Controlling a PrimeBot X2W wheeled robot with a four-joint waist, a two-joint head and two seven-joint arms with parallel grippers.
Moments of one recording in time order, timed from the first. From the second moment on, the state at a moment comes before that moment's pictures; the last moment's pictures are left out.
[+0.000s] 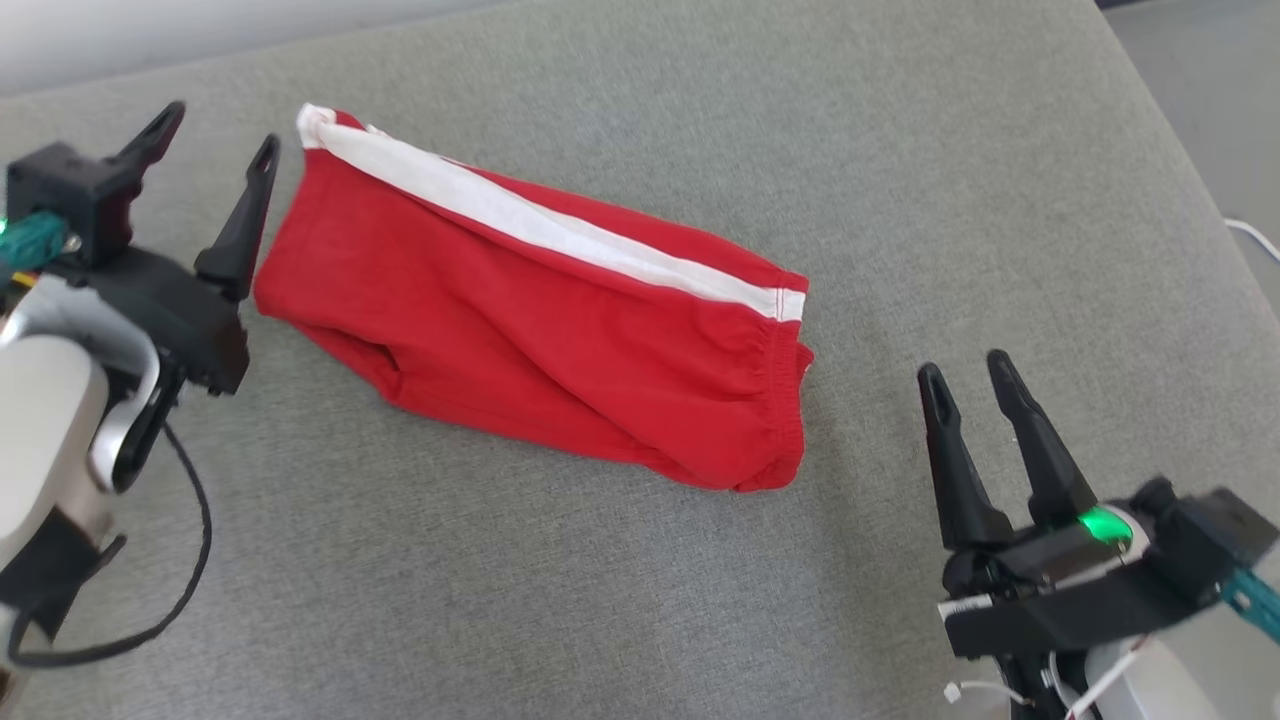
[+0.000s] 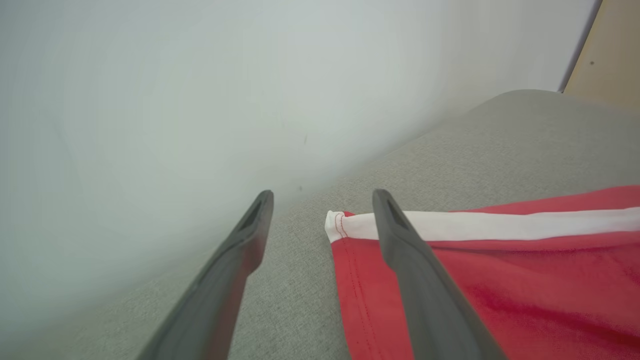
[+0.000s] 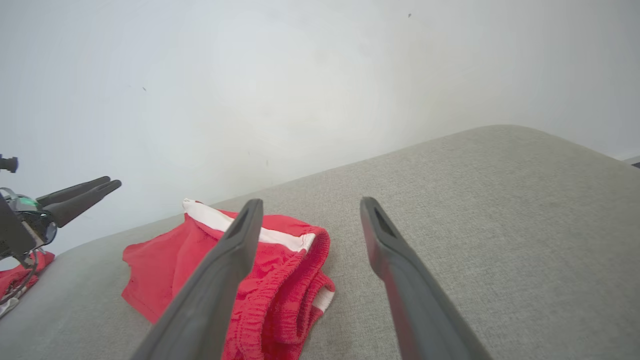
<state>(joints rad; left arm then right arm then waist) -1.00 0.59 -0.73 0.61 -0.67 -0.10 -0.17 -0.22 -0.25 0.29 0.02 0.59 0.13 -0.26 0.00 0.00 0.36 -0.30</state>
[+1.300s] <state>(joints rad) -0.92 0.69 -0.86 0.53 -0.80 -0.11 0.32 -0.09 -0.09 0.23 -0.05 0.47 0.13 -0.26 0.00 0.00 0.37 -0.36</state>
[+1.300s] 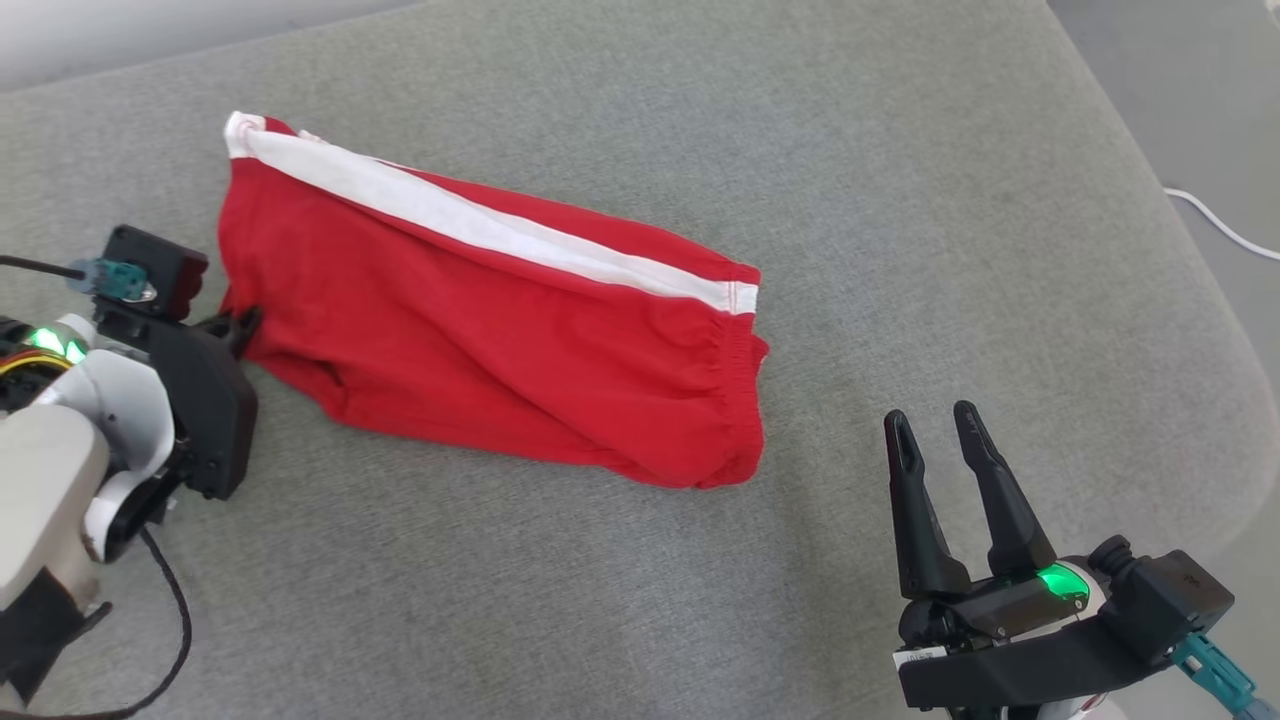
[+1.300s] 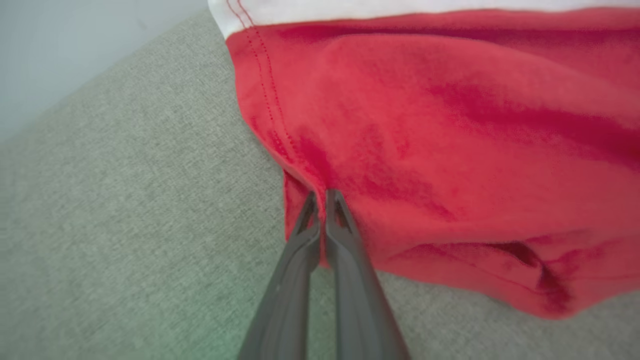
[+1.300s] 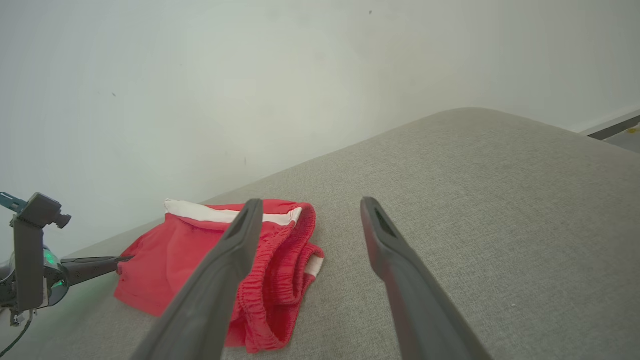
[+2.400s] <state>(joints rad) -0.47 0.64 -0.82 0.11 -0.93 0.13 0.08 0.05 -0.12 0.14 -0.02 0.45 0.13 -0.26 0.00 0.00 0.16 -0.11</state>
